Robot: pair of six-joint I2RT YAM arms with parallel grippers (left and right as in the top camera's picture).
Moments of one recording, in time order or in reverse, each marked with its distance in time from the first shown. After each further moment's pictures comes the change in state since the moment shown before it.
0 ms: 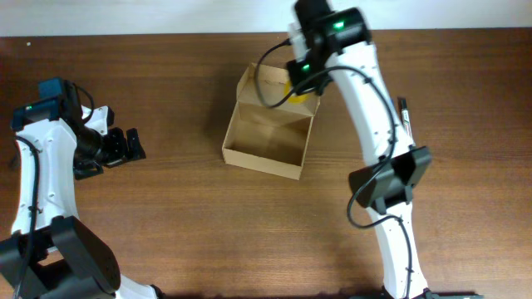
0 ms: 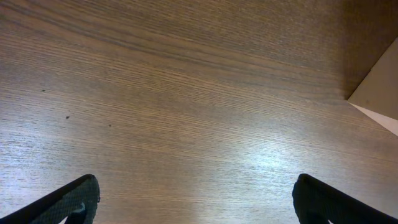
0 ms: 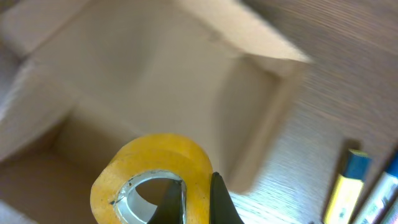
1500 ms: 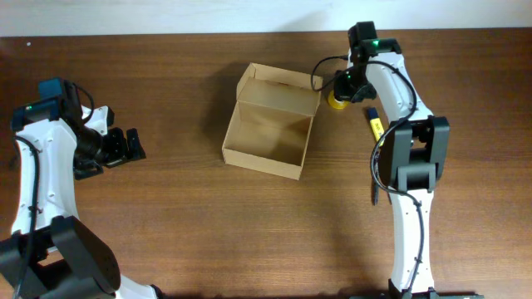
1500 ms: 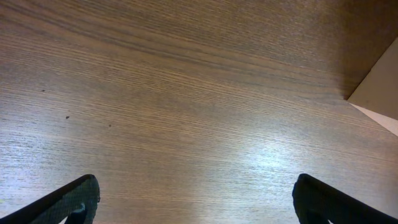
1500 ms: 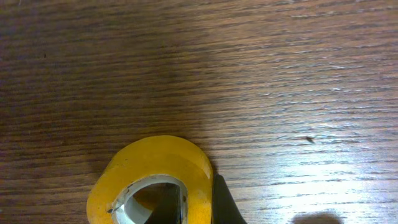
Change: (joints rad) left arm 0.000 0.000 0.000 0.000 0.000 0.000; right arm -0.315 0.140 -0.402 0.455 -0.011 0.203
